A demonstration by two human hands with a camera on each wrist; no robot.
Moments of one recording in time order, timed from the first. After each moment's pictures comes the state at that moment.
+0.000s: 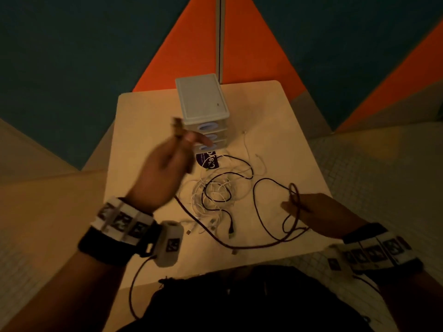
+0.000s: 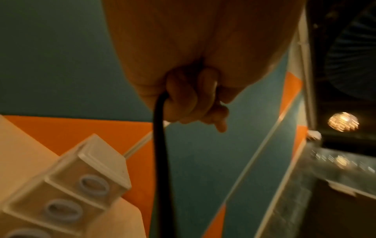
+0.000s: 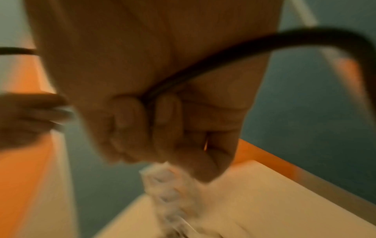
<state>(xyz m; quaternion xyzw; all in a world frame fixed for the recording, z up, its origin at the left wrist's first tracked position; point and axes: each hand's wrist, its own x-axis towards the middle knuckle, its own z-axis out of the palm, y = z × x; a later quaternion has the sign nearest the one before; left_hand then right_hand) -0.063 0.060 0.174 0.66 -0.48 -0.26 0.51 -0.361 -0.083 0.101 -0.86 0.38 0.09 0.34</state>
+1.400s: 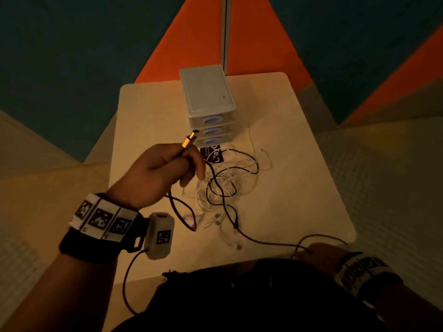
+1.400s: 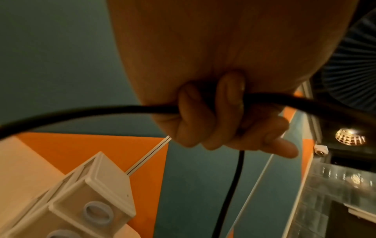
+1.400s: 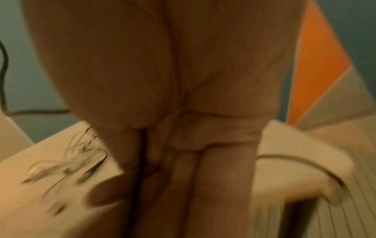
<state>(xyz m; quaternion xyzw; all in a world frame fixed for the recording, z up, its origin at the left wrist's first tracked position) -0.025 0.076 0.170 0.55 -0.57 -0.42 0.44 -0.424 -0.052 -0.037 -0.66 0.49 0.40 0.41</state>
